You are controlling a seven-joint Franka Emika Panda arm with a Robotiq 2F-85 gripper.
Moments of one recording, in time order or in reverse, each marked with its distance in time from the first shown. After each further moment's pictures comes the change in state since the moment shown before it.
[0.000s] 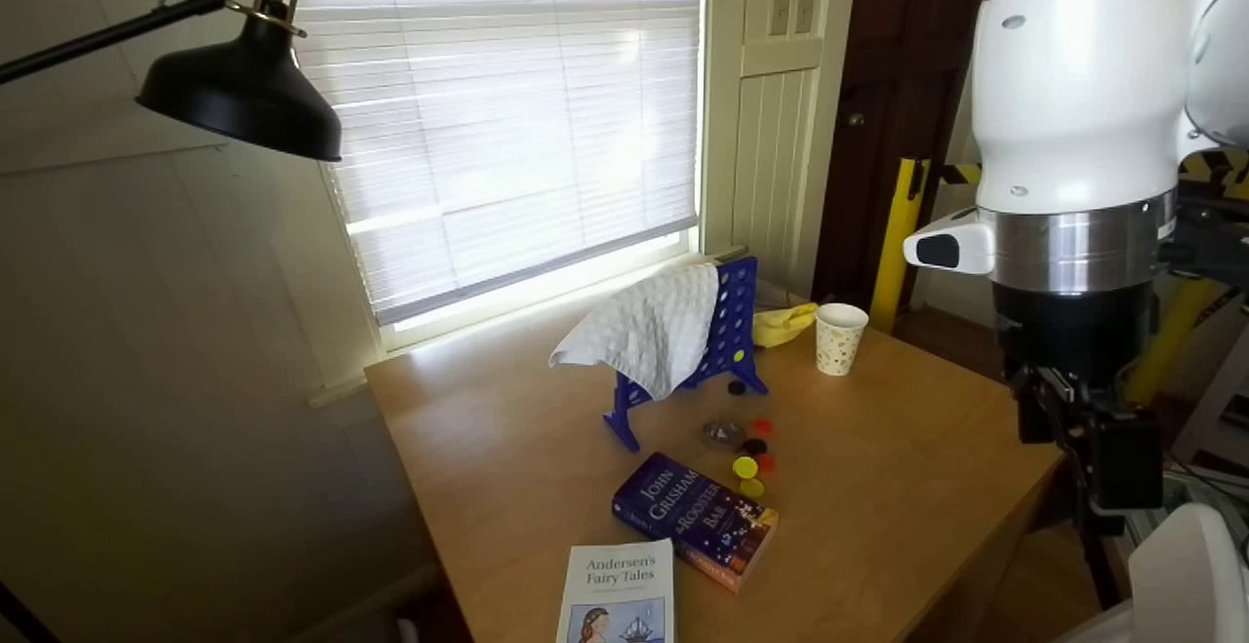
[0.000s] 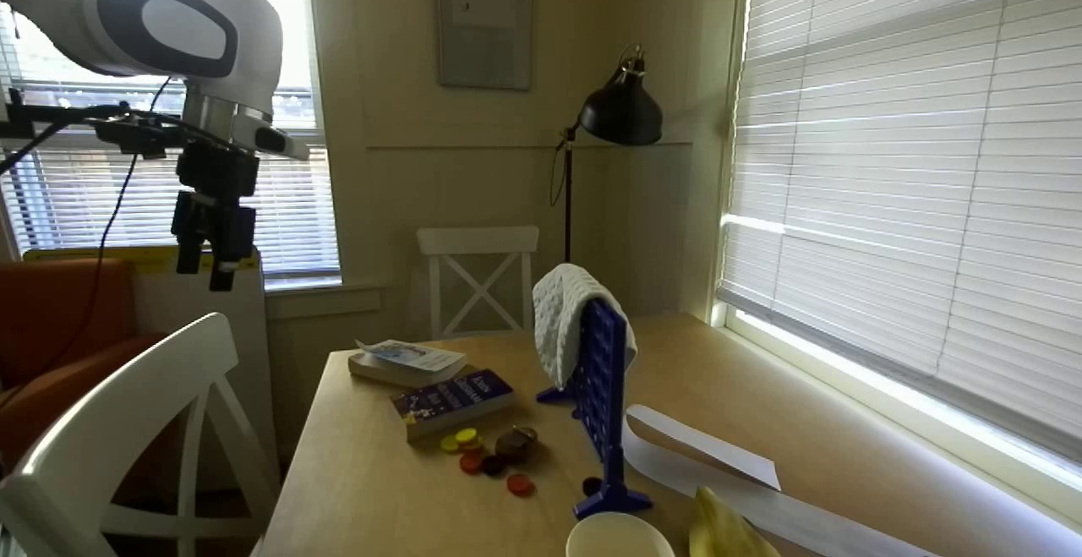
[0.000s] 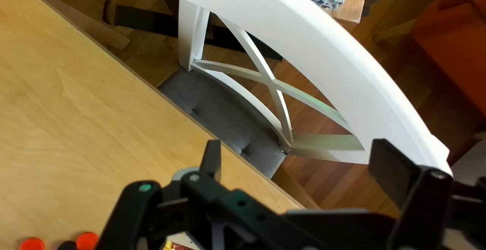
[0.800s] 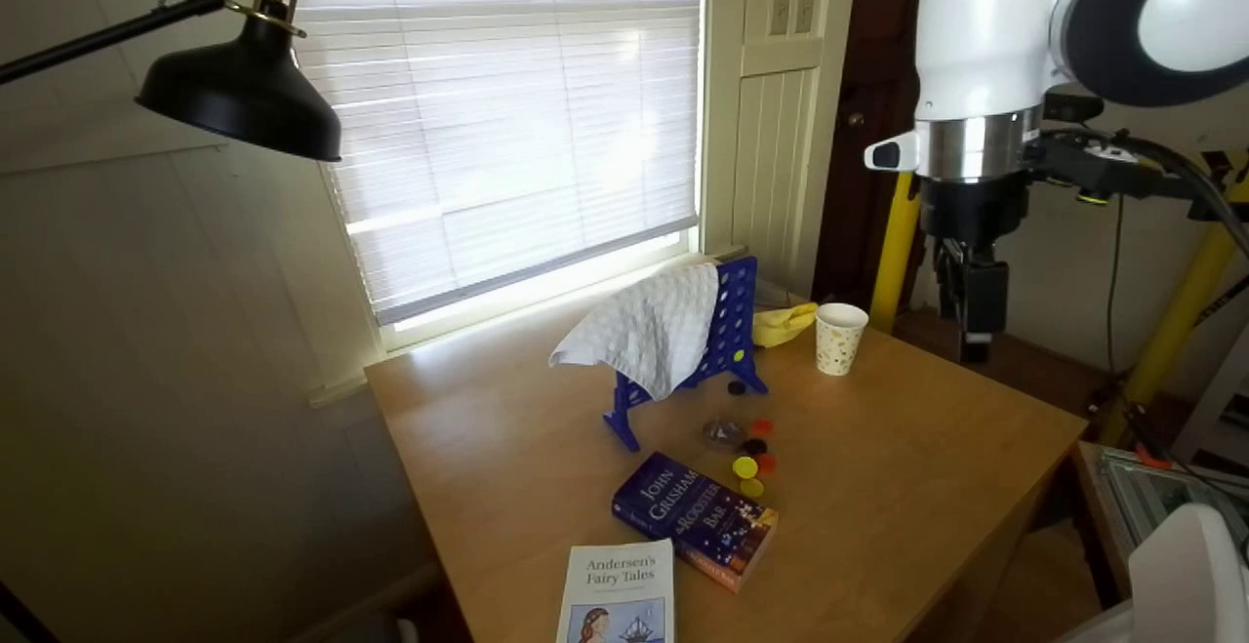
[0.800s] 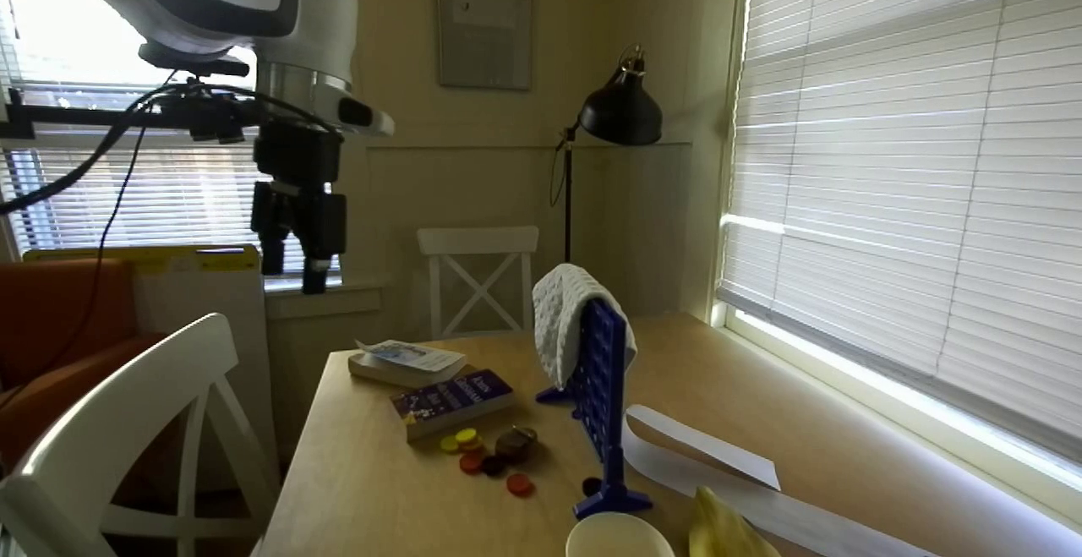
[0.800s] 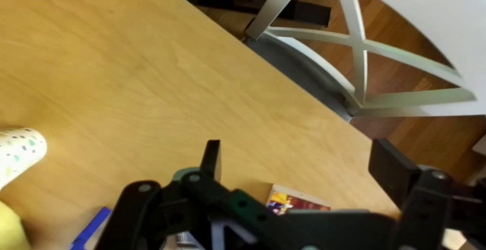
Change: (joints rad) arm -0.194 0.003 -0.229 0.040 -0.220 0.037 -0.219
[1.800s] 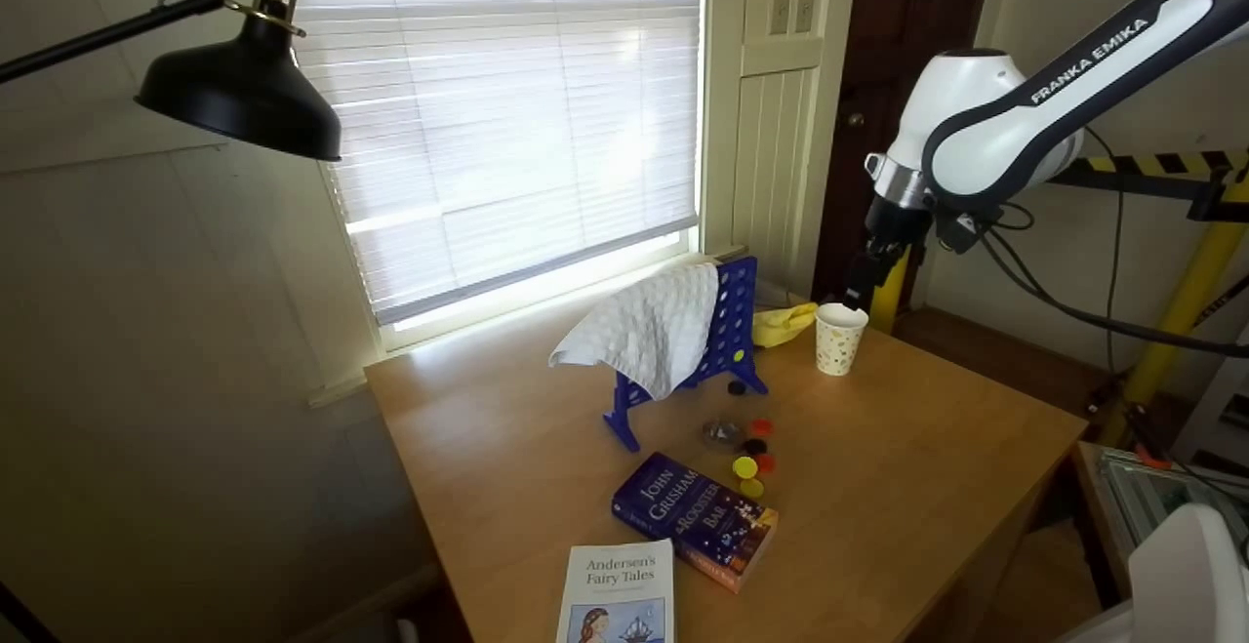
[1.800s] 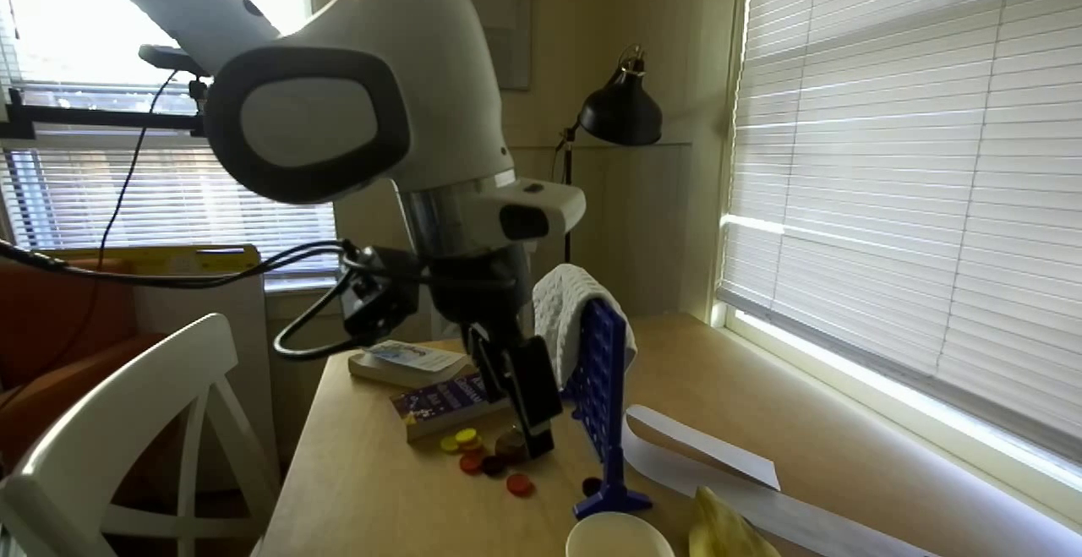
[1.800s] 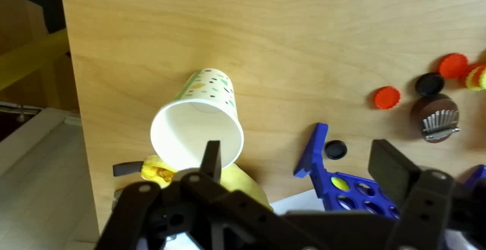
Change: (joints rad) arm -0.291 0.406 -0.242 0.012 -0.060 0.773 -0.026
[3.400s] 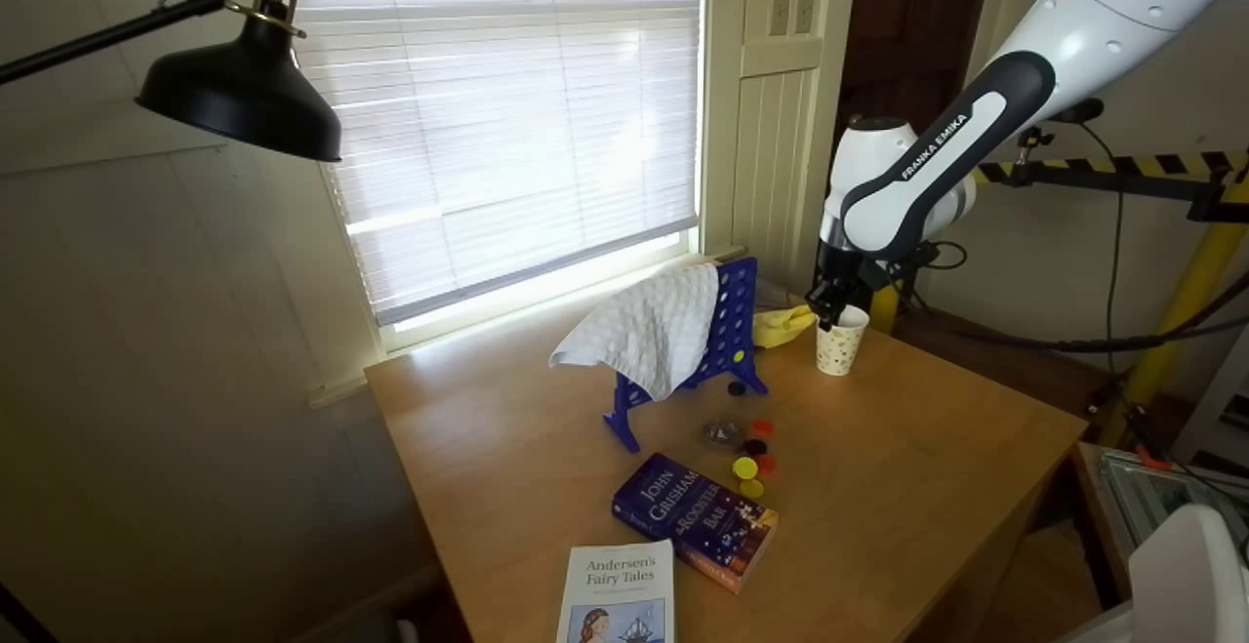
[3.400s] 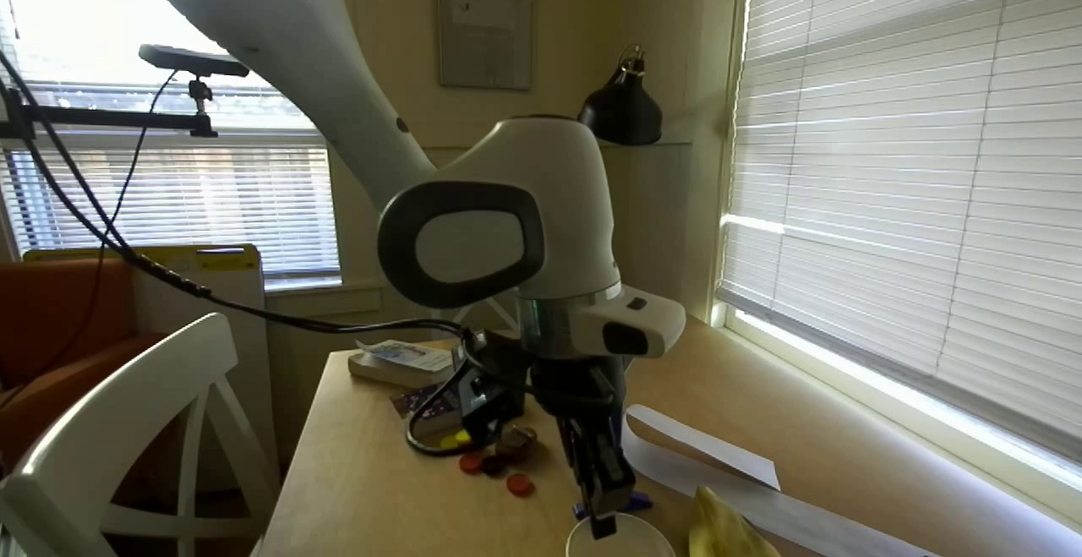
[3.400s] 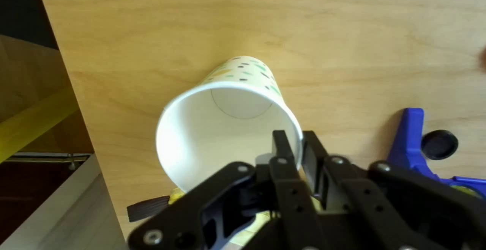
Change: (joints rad) arm -0.007 0.401 -0.003 0.256 0.019 0.060 0.197
